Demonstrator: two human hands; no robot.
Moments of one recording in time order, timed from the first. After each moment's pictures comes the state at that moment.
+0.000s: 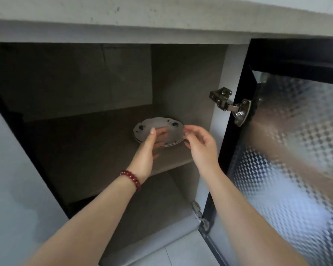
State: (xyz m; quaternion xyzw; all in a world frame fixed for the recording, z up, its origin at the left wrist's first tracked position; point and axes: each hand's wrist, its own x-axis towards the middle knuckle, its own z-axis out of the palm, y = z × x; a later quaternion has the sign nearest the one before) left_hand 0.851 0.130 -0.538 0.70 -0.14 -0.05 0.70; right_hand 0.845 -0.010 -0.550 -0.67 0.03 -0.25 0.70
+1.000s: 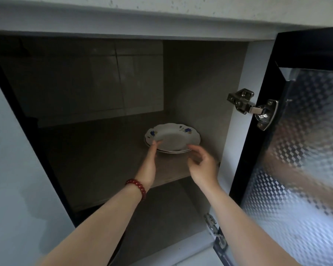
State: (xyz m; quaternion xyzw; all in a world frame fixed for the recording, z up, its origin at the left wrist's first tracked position) left_hand 0.886 0.149 -0.579 0.70 -0.06 -0.04 0.71; right_hand 0.885 0.003 -0.618 -0.77 0.02 -0.25 0.59
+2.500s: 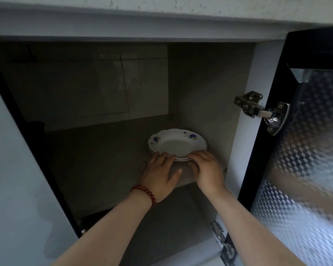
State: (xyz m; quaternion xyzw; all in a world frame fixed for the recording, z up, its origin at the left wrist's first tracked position) left_hand 0.906 0.155 -0.610 0.96 -0.21 0.06 0.16; right_hand 0.910 -0.015 -0.635 -0.89 -0.11 -0.37 0.25
